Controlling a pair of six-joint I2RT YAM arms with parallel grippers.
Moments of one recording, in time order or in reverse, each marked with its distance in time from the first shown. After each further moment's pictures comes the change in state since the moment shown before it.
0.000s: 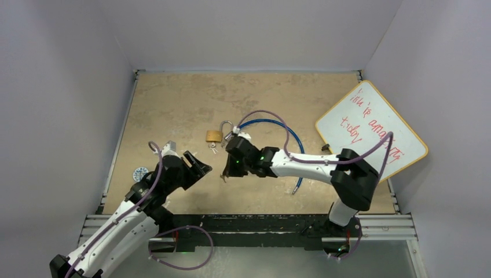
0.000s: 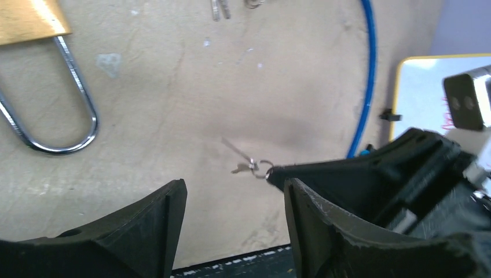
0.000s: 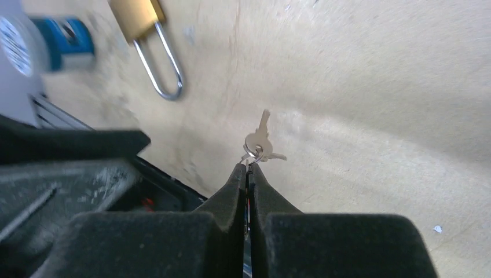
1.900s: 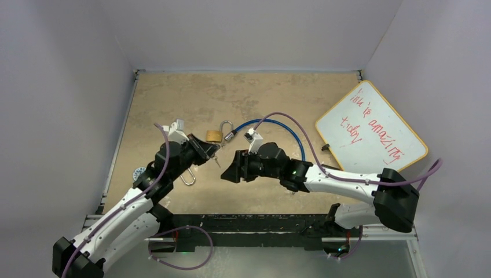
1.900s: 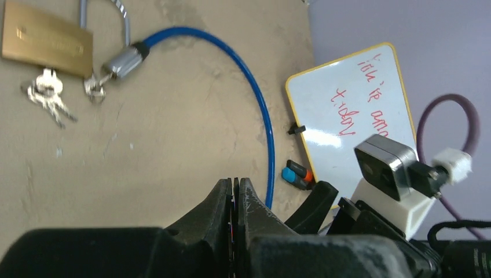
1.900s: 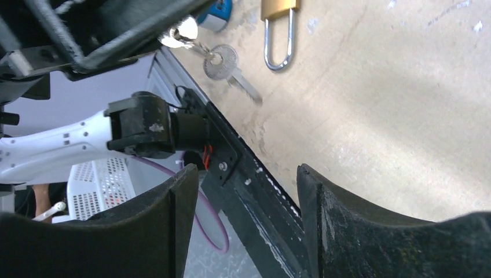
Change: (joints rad) left arm 0.002 0.171 0.033 0.509 0.091 0.044; right arm -0.051 -0.396 -0.383 0.423 -0.217 -0.085
